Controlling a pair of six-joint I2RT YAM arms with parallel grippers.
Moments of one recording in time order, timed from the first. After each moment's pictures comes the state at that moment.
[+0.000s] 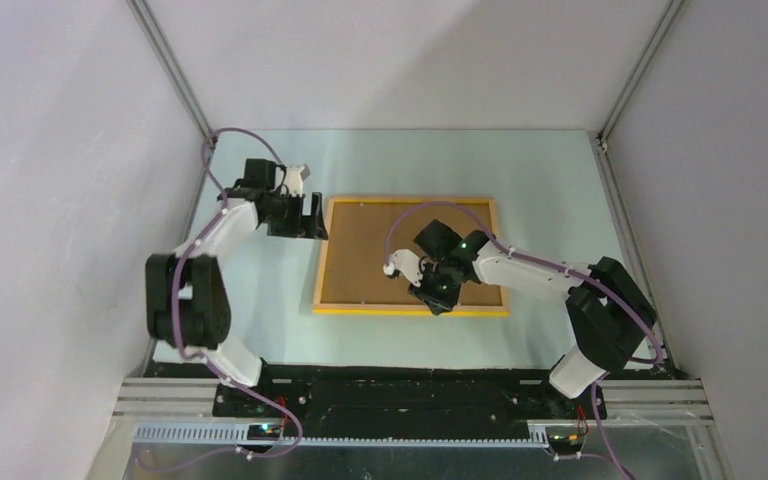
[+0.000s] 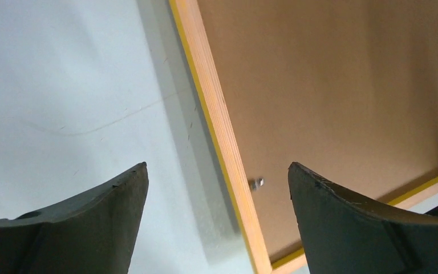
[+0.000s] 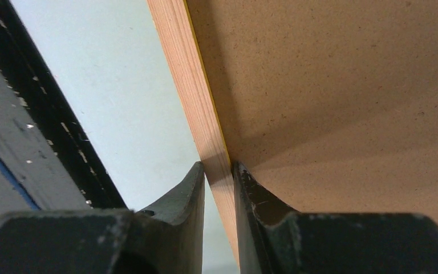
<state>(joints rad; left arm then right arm) -0.06 1.71 1.20 -0.59 0.39 -0.01 0.82 1.61 1.05 -0.69 -0.24 -0.46</state>
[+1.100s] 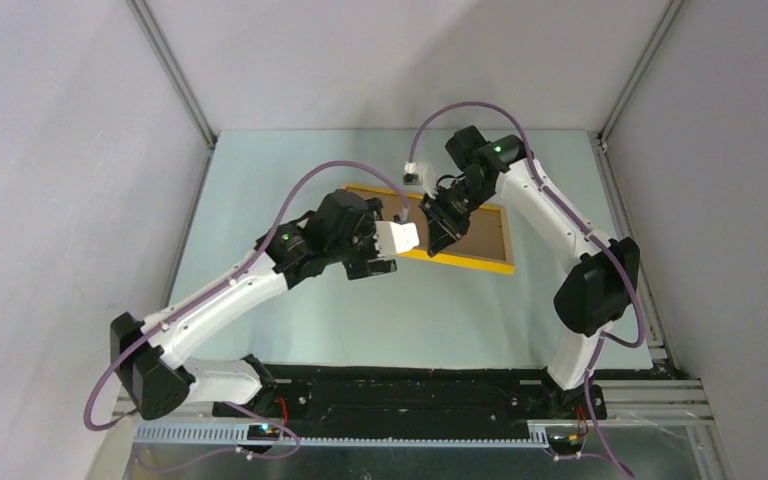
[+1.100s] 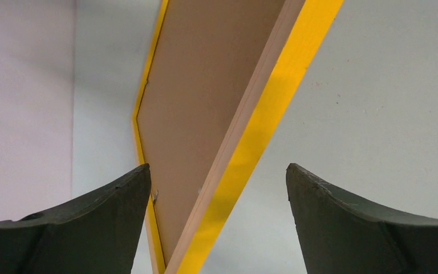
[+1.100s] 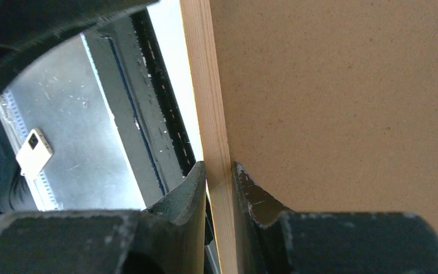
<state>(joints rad) -0.80 1.24 1.17 -0.65 -0.03 0.70 0.52 1.79 1.79 -1.30 -0.70 -0.50</state>
